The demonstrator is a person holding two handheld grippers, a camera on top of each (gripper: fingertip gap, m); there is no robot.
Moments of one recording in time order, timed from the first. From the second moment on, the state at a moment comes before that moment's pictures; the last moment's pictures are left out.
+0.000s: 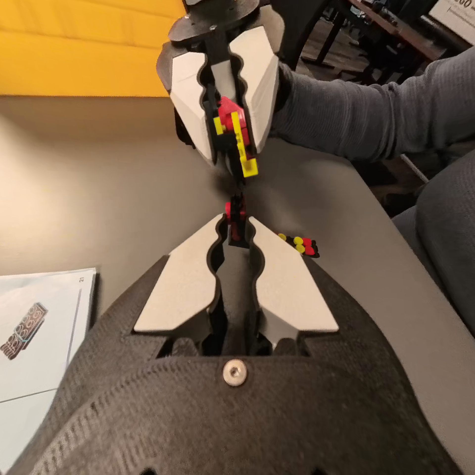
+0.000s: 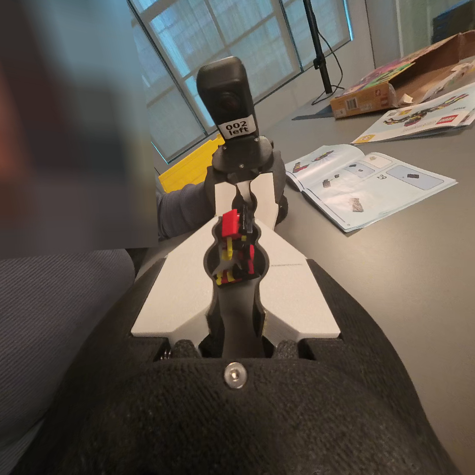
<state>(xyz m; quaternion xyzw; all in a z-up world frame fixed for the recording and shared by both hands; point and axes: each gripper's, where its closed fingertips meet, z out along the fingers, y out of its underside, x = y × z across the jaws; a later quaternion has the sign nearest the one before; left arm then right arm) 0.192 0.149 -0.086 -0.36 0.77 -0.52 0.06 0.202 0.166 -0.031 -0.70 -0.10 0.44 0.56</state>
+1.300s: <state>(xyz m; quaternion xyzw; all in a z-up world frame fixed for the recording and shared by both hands) 0.201 0.176 -0.106 -0.42 0.78 -0.35 0.30 0.232 0.175 -0.004 -0.62 -0.05 0.36 0.69</state>
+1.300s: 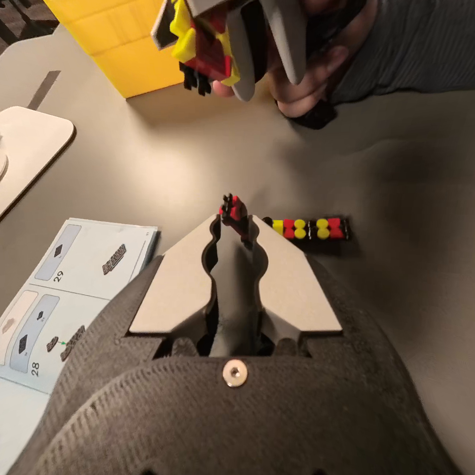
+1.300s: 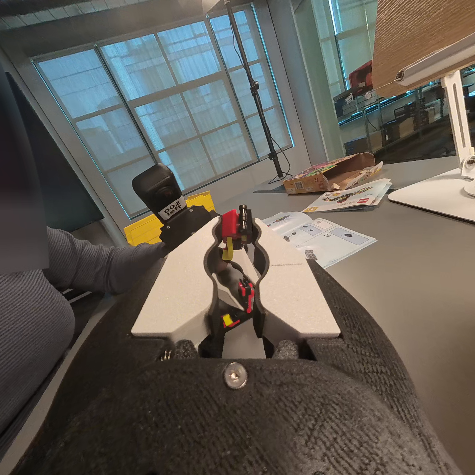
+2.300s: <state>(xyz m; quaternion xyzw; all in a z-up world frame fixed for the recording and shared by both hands) 0.198 0.178 -0.105 -0.46 0.76 -0.40 0.24 0.233 0.175 -0.004 -0.62 -0.04 0.36 0.69</state>
